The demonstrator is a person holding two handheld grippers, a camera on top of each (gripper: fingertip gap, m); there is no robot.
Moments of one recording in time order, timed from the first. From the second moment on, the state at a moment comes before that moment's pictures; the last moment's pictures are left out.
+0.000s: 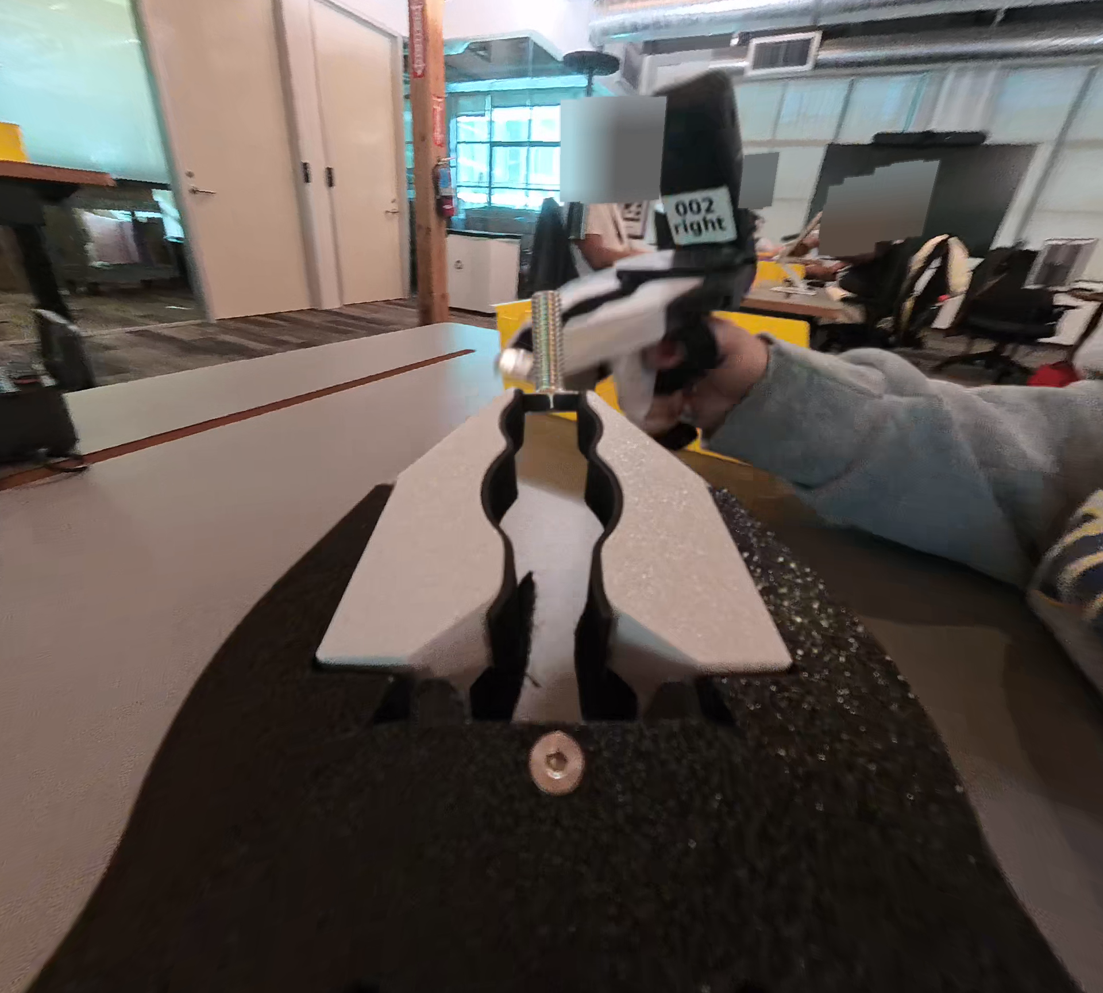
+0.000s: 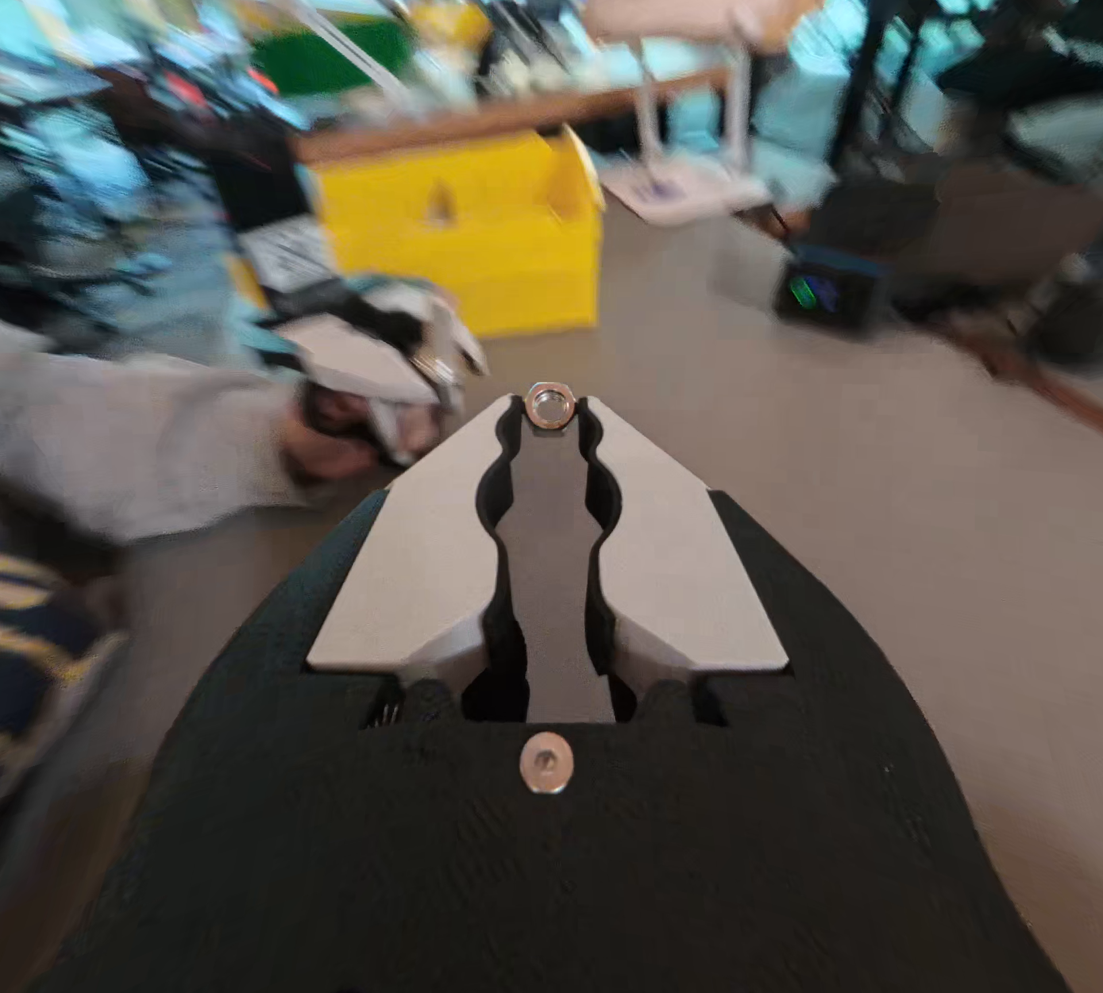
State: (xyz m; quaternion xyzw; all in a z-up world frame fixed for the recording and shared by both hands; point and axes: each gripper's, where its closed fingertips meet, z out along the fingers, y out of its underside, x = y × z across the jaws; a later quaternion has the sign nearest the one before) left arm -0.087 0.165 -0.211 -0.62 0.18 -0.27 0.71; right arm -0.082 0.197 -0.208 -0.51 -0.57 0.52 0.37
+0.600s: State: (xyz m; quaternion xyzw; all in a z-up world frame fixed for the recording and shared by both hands) left arm -0.045 0.142 -0.209 -0.59 0.26 -0.40 0.66; right arm -0.055 0.140 -0.184 -0.40 -0.75 0.48 0.22
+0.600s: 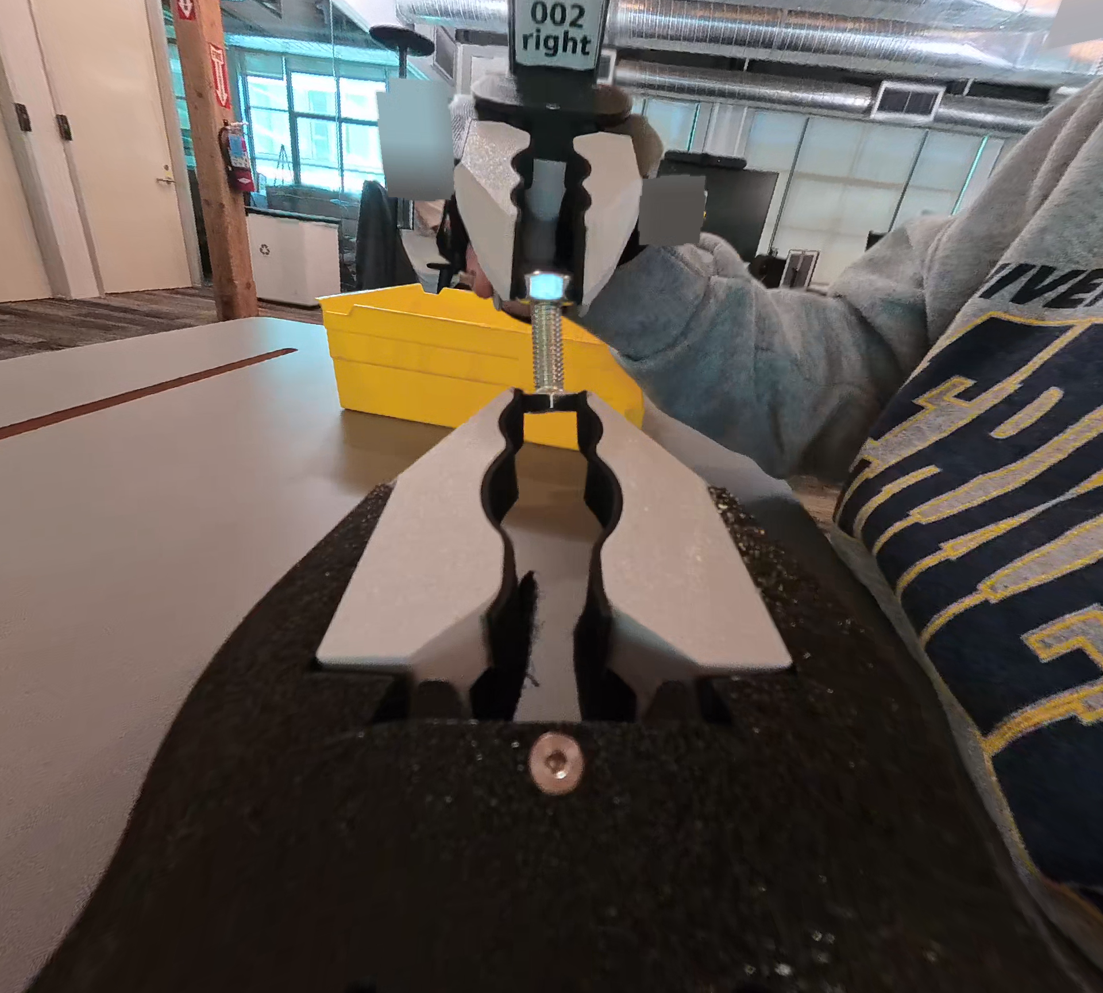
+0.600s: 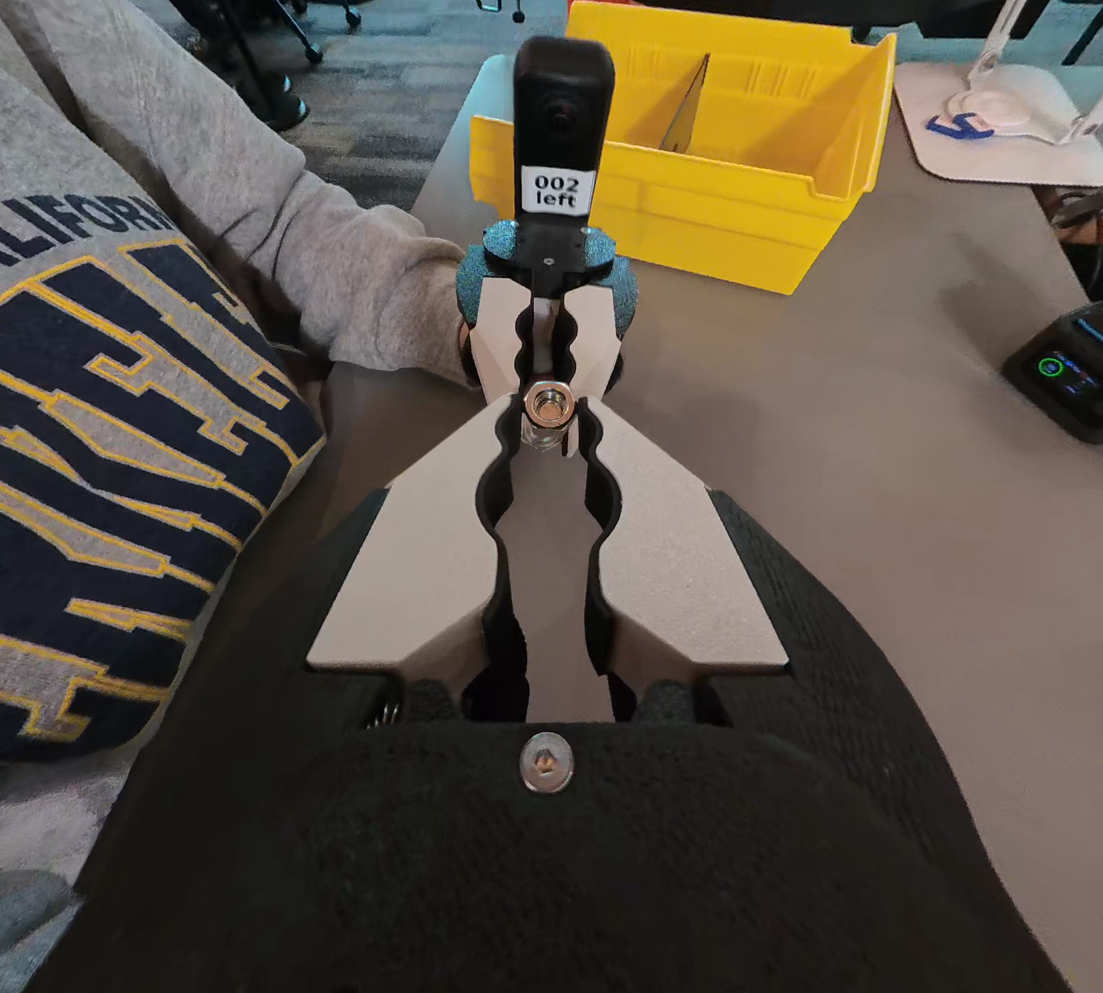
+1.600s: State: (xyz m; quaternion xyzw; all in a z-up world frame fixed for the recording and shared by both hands) left arm -0.062 0.168 -0.205 -0.63 0.16 -0.24 0.72; right arm -0.083 0.168 -0.172 -0.60 -0.50 0.41 0.47
